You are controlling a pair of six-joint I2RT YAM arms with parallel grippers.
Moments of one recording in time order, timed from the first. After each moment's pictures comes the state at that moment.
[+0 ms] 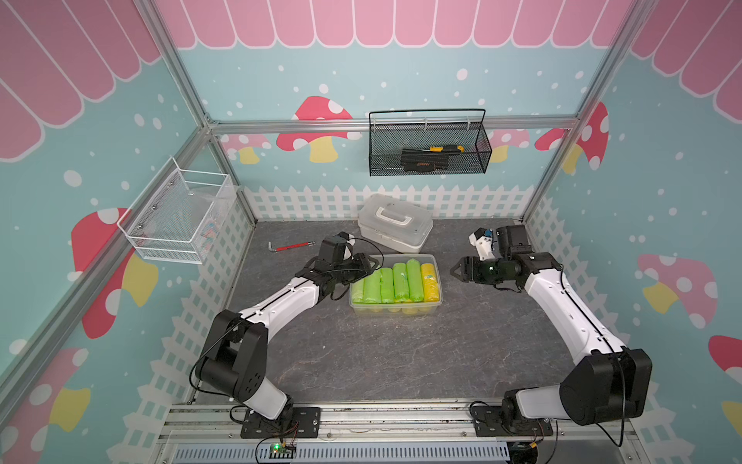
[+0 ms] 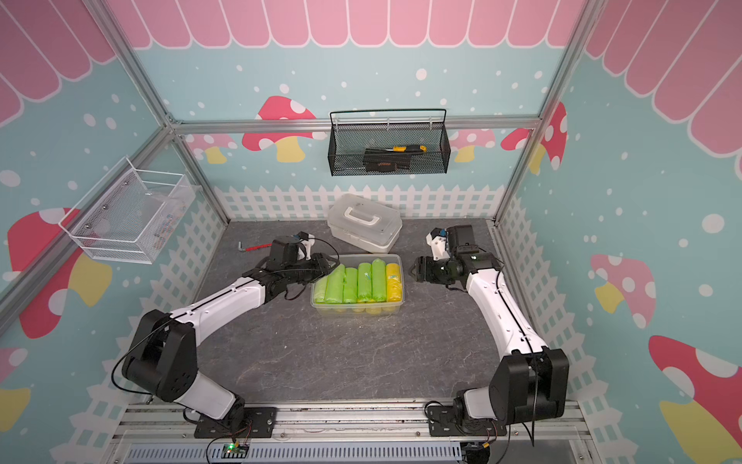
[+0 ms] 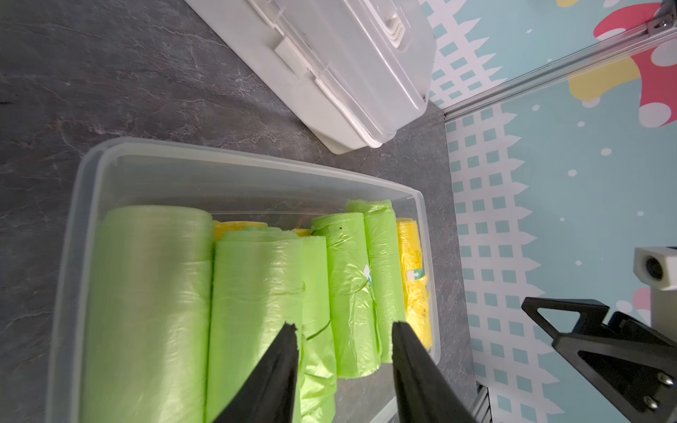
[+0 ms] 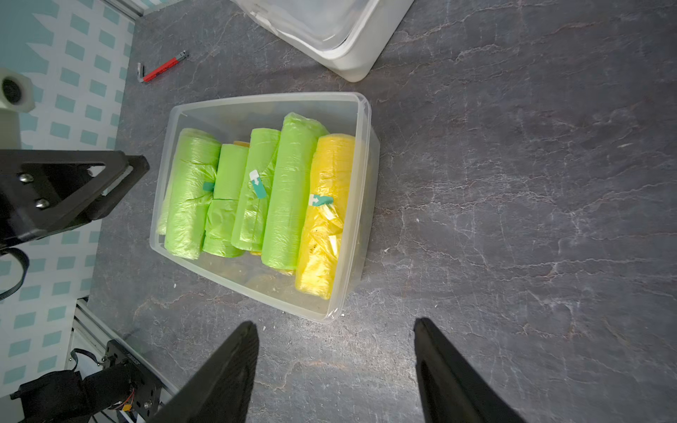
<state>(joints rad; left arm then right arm) -0.39 1.61 1.06 -0.06 0.38 -0.76 0.11 1.39 1.23 -0.81 -0.43 0.16</state>
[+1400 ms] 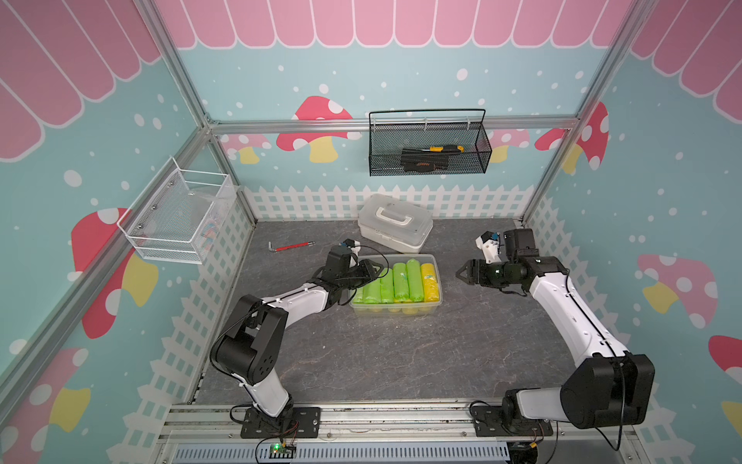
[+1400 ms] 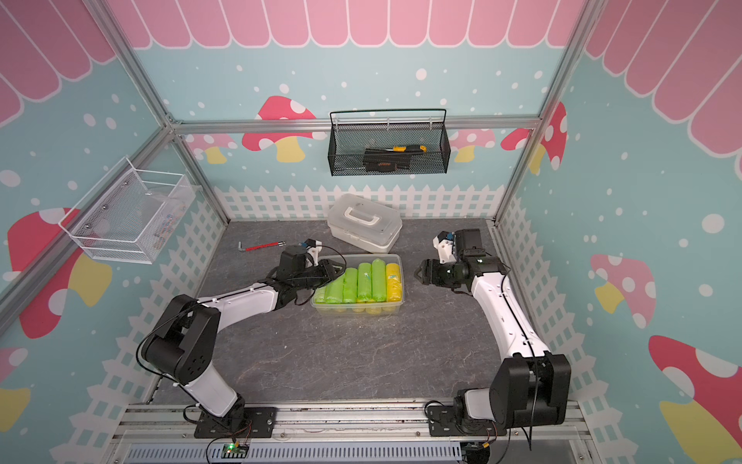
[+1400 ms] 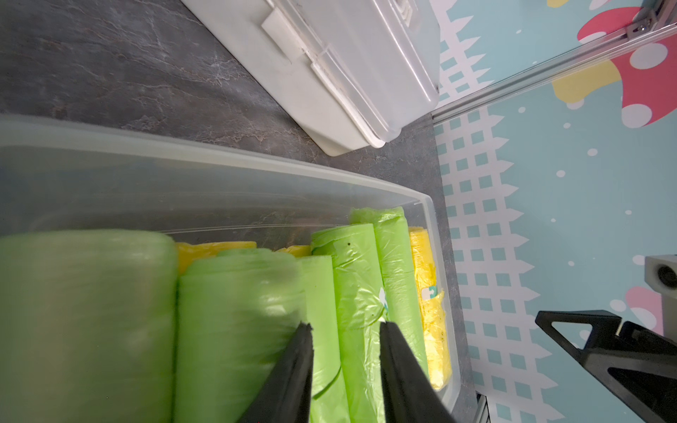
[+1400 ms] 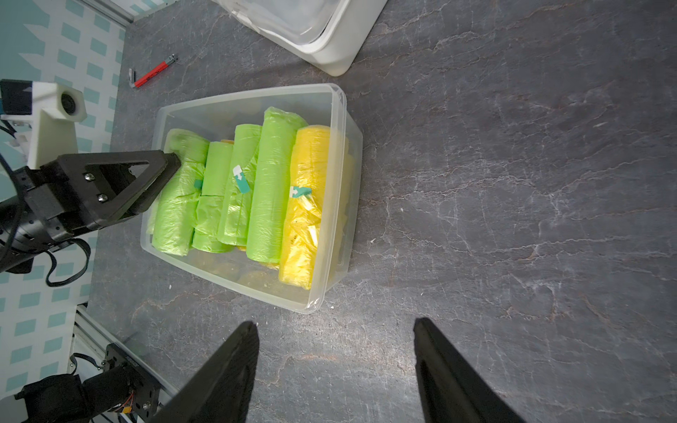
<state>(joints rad) -0.41 1.71 0.95 0.24 0.39 -0.81 0.06 1.37 1.19 -0.81 -0.45 0.15</state>
